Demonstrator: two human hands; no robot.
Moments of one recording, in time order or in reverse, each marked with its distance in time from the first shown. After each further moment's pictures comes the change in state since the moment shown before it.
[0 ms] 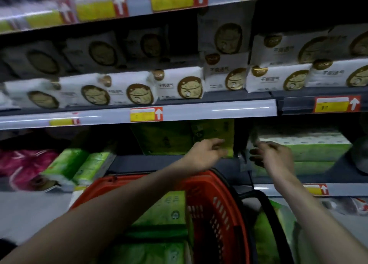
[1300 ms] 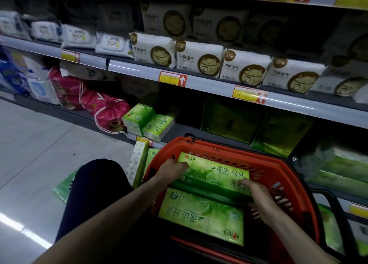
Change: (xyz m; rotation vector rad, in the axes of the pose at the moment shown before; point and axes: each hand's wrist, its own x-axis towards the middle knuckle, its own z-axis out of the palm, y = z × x) left_hand -0.226 -0.244 -0.099 -0.397 0.368 -0.578; right_hand -0.188 0.073 0.159 -0.360 -0.439 0.321
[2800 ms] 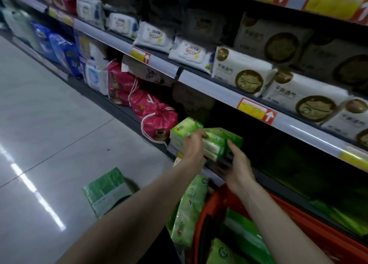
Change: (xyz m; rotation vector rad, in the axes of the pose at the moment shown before) left_hand 0.075 0.051 -0.160 -0.974 0.244 -0.096; right_hand 0.009 -0.203 0.272 0.502 -0.265 -0.096
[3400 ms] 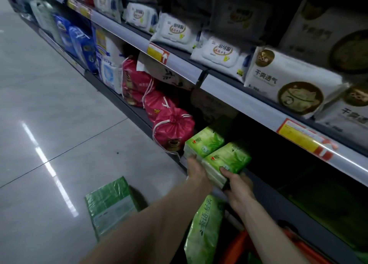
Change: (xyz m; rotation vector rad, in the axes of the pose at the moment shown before) left_hand 0.102 -0.020 -0.016 -0.424 0.133 -0.147; right_hand 0.128 0.060 0.029 -0.214 0.082 0.037
